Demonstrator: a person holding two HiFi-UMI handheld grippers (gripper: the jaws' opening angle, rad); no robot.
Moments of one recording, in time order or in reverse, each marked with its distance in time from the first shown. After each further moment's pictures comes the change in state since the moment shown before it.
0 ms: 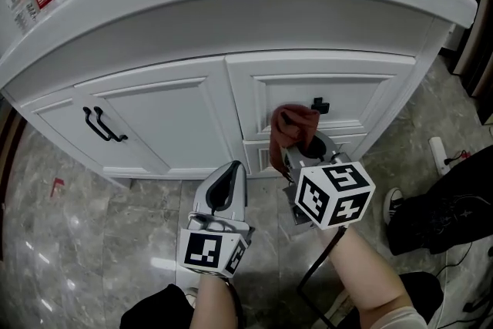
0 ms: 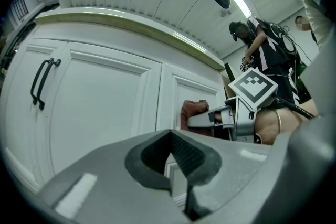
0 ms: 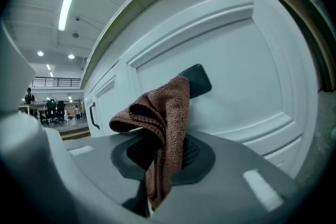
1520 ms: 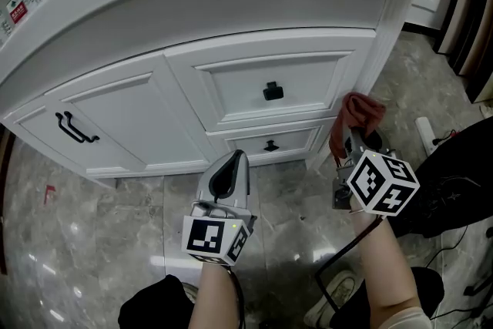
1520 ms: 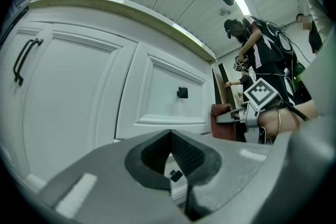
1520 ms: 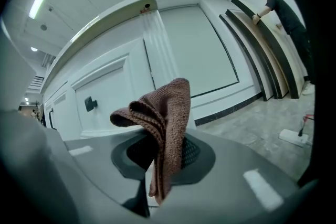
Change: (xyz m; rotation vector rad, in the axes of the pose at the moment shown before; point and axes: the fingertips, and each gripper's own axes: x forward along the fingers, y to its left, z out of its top) left arm 0.037 -0.063 -0.034 -0.040 0.033 -0.083; right arm -0.120 -0.173 0.015 0.094 -0.091 -0.399
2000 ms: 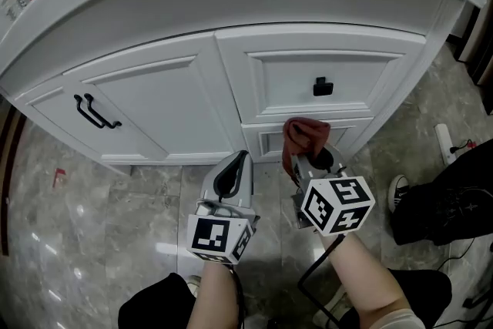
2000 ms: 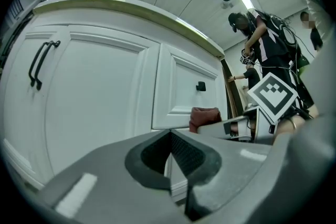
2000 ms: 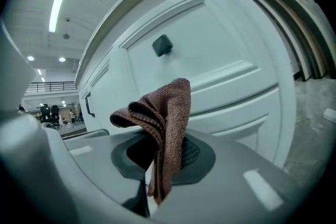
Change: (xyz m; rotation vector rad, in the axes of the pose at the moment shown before) left arm -0.031 0.057 -0.016 0.035 0.053 0.069; right arm 0.029 0.160 -0.104 -0.021 0.120 0.336
